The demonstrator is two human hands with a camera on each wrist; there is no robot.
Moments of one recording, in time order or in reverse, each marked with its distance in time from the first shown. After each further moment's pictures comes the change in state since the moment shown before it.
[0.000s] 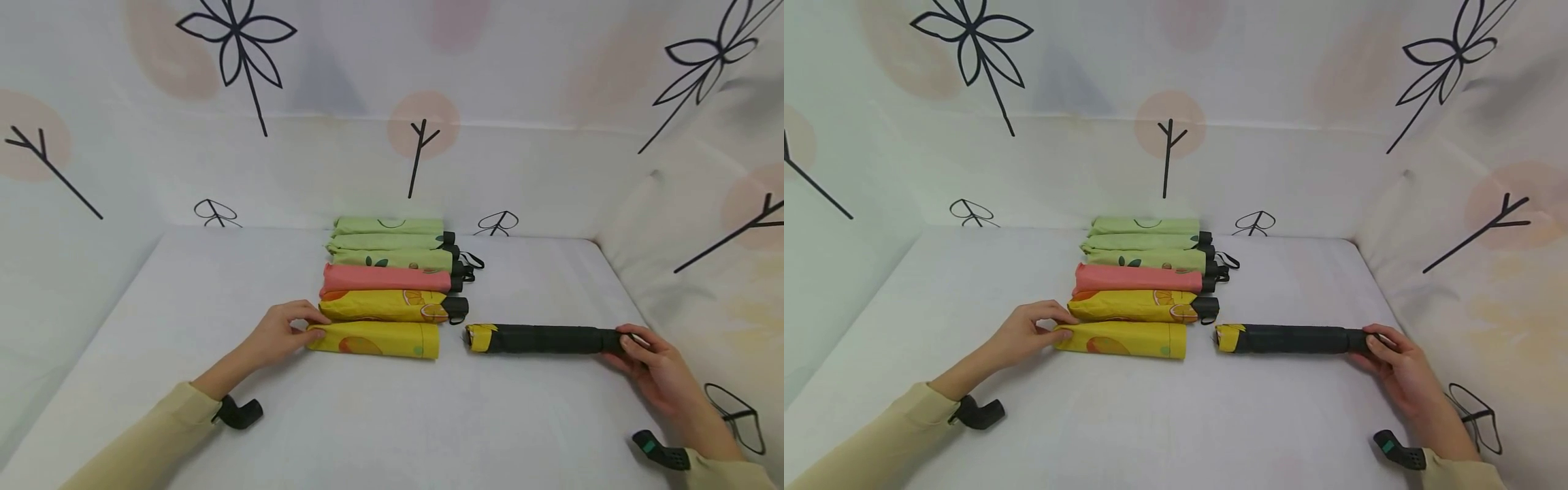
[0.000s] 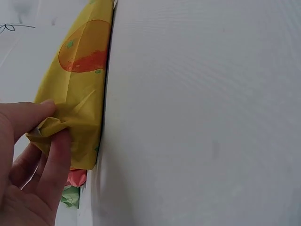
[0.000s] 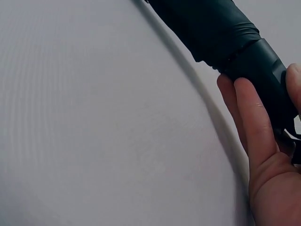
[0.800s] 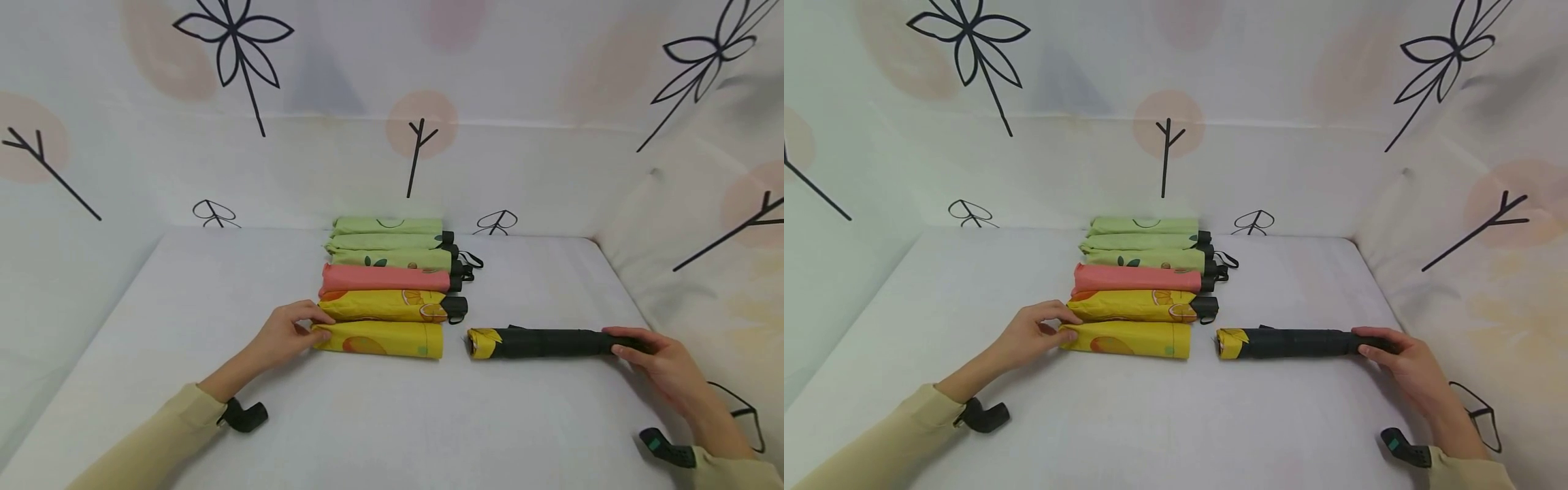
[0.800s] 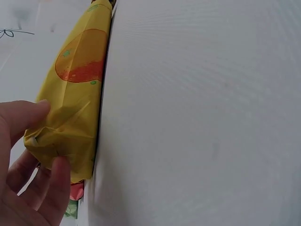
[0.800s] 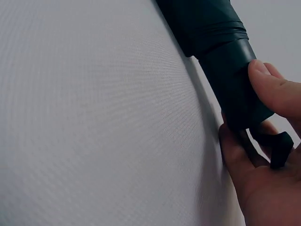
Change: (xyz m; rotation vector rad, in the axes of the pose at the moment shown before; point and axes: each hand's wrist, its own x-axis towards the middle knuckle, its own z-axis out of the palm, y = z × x) left_hand 0.002 0.002 0.010 -0.060 0.029 -0.022; right_hand -0.001 -0.010 -0.003 -0.751 0.151 0.017
